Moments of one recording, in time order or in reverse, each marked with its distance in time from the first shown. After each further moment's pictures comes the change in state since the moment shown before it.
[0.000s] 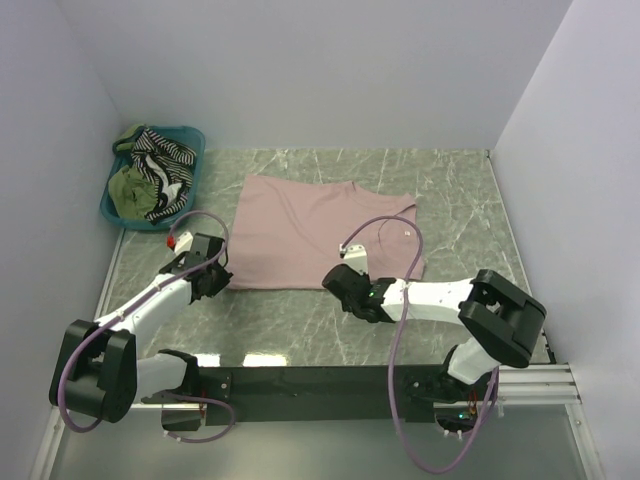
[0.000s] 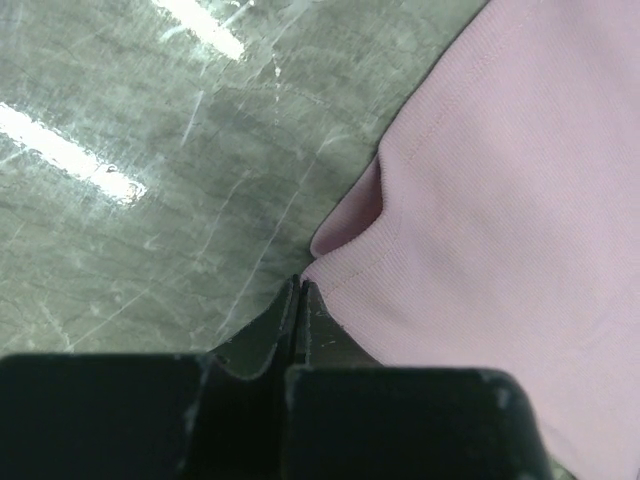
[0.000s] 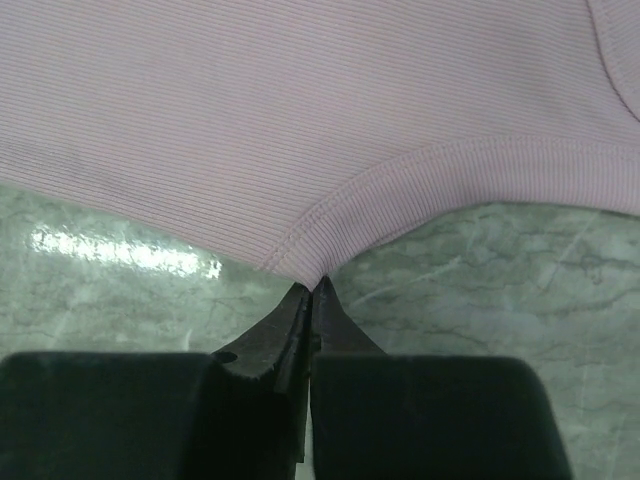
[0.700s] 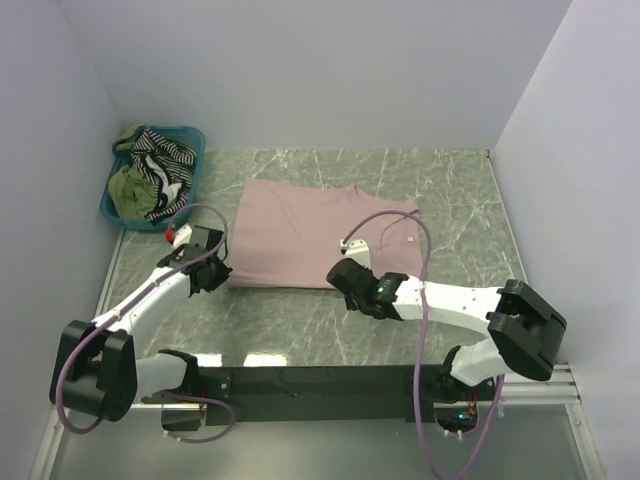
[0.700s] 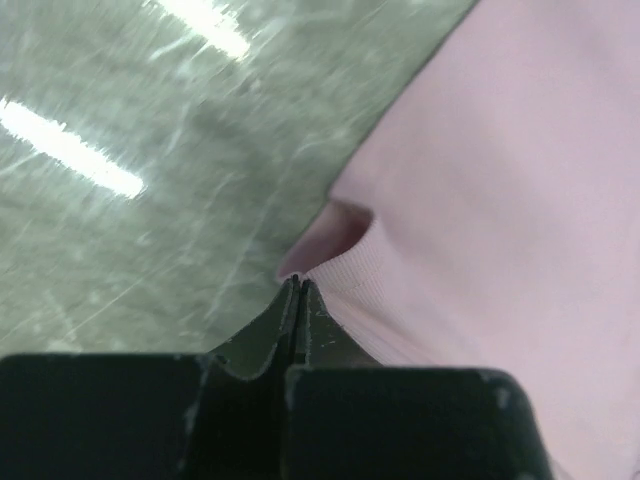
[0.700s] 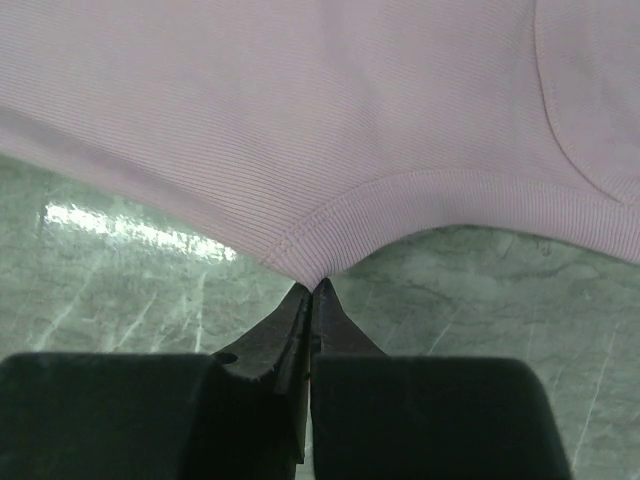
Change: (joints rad) left arm 0.004 -0.003 0.072 -0.092 0.003 0.003; right arm -0.002 -0.133 0.045 -0.175 -0.050 -0.050
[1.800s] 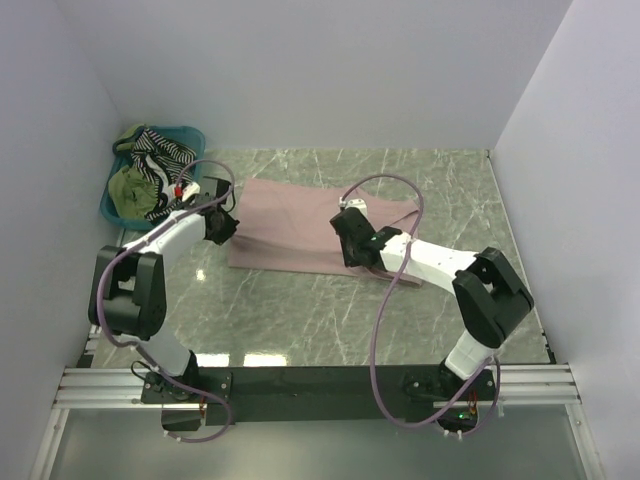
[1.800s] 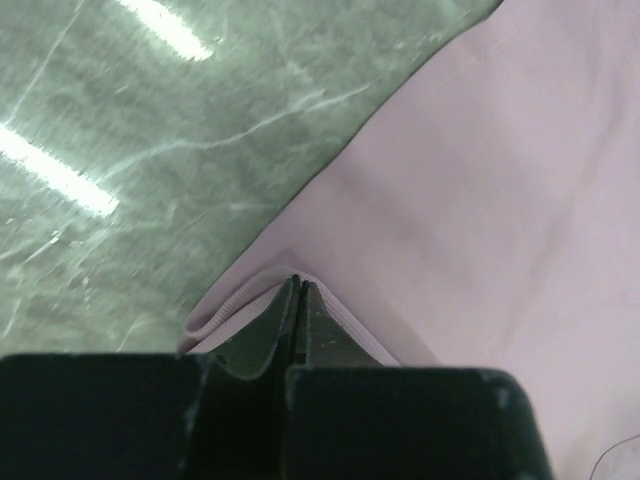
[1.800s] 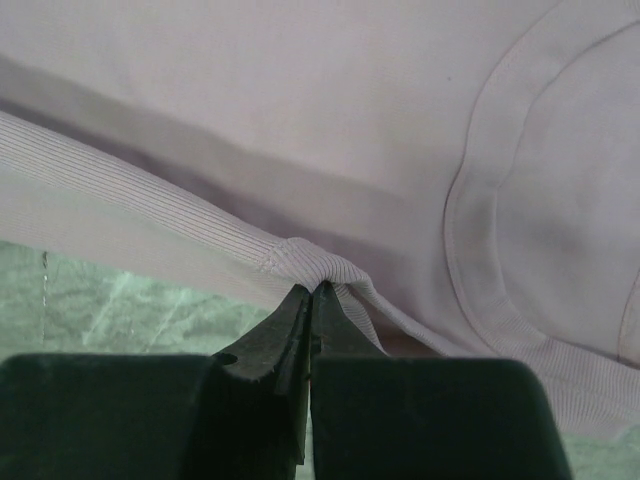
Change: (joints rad) left arm 0.063 0.434 0.429 0.038 0.006 -0.004; right arm -0.272 0.244 0.292 0.001 -0.128 -0.216
